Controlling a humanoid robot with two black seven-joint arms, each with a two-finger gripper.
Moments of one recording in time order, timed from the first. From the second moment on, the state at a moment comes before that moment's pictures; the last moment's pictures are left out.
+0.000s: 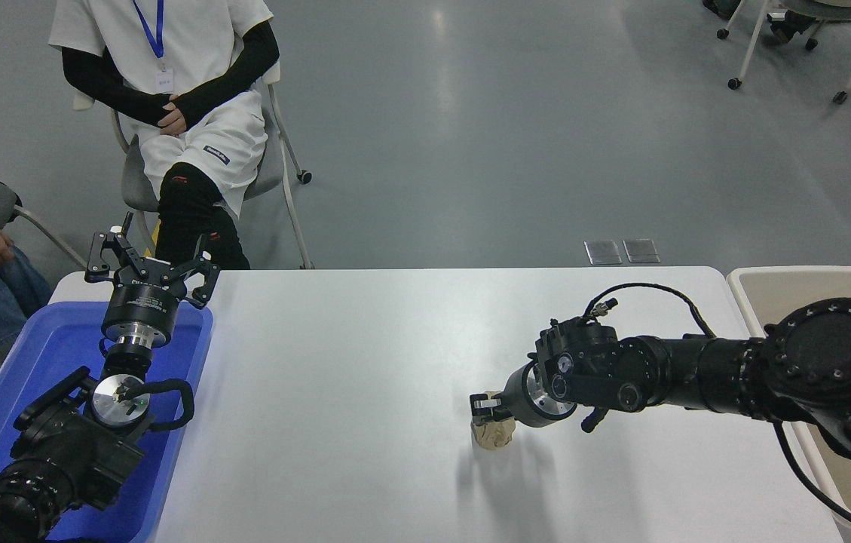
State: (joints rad) left arm -0.65 0.17 -0.93 -0.29 -0.23 -0.69 -0.38; right arm 1.20 0.00 -0.61 0.83 -0.55 0.34 -0.16
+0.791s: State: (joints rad) left arm -0.65 0.17 -0.93 -0.29 -0.23 -0.69 -0.38; right arm 1.54 -0.15 -0.61 0.92 -0.52 0.75 -0.20
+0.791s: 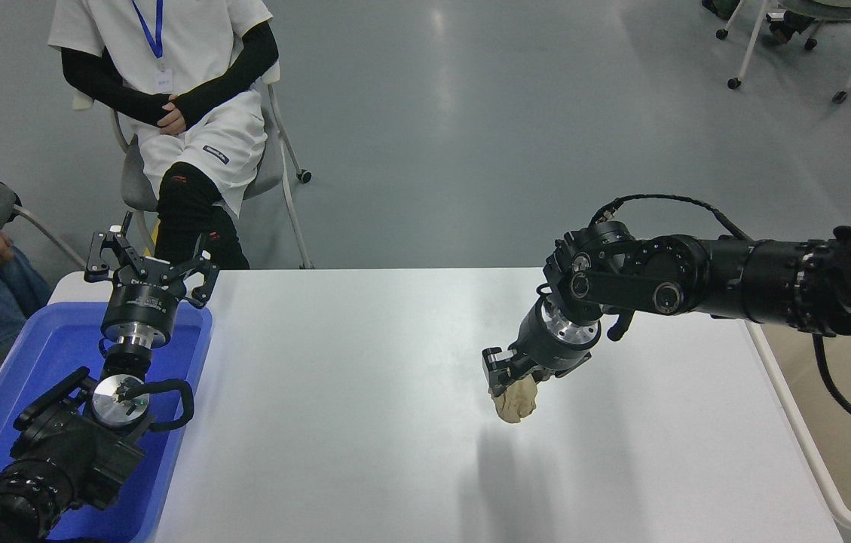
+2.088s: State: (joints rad) left arm -0.65 0.17 -0.93 -0.29 -0.23 -0.69 -0.38; right arm 2.01 -0.45 -0.76 1.00 -0.54 0.79 -0.23
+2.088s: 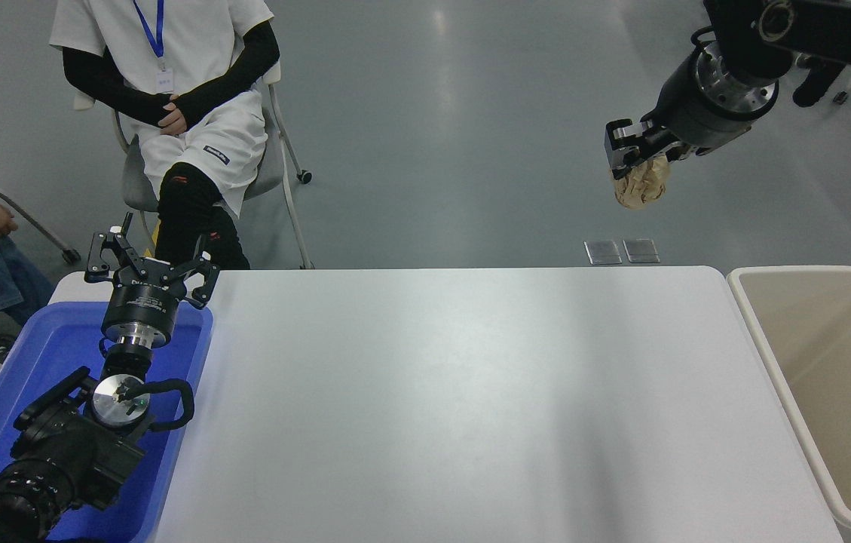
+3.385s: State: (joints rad) left arm -0.65 0.17 -0.93 -0.29 -0.23 -0.69 -0.38; right arm 1.70 -0.97 -0.80 0.70 -0.62 0.79 -0.23
